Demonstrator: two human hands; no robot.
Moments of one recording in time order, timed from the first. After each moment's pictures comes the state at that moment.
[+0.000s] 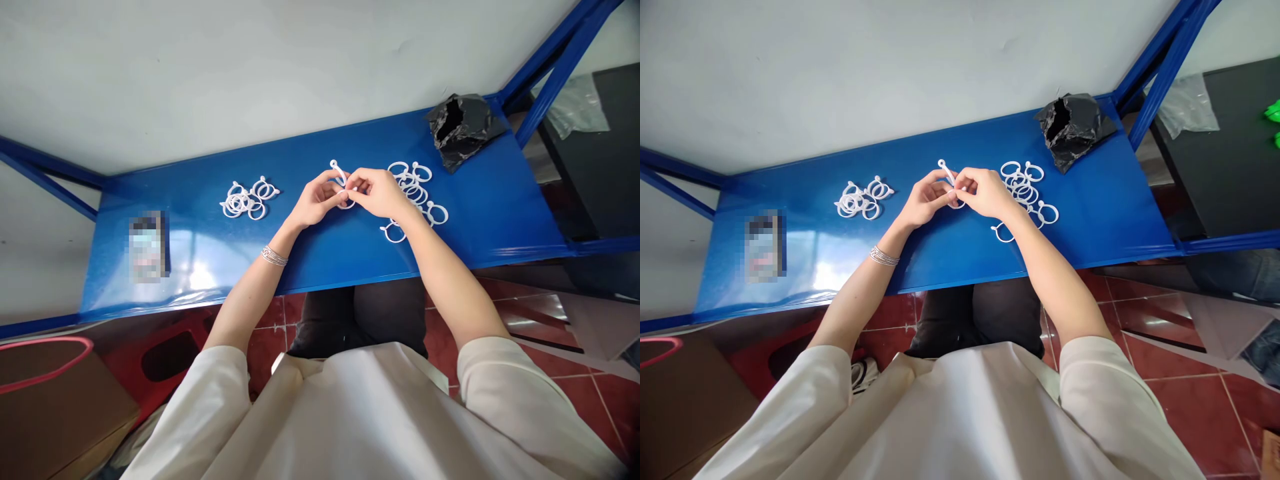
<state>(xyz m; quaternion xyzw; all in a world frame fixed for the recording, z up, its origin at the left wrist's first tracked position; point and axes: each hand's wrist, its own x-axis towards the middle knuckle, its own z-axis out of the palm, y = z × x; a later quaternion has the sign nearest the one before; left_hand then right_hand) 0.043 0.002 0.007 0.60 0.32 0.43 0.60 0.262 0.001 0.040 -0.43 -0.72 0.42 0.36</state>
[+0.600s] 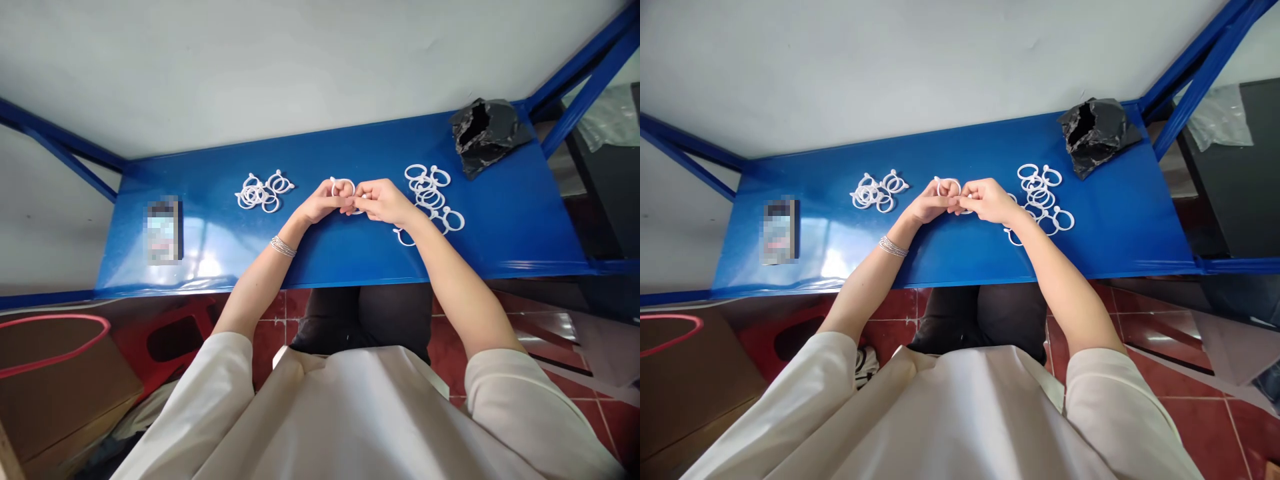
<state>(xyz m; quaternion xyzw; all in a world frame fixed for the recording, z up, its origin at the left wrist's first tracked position) 0.037 0.002 0.023 0.58 0.28 0.37 0.67 0.241 -0.012 0.051 -0.39 -0.61 0.63 0.29</state>
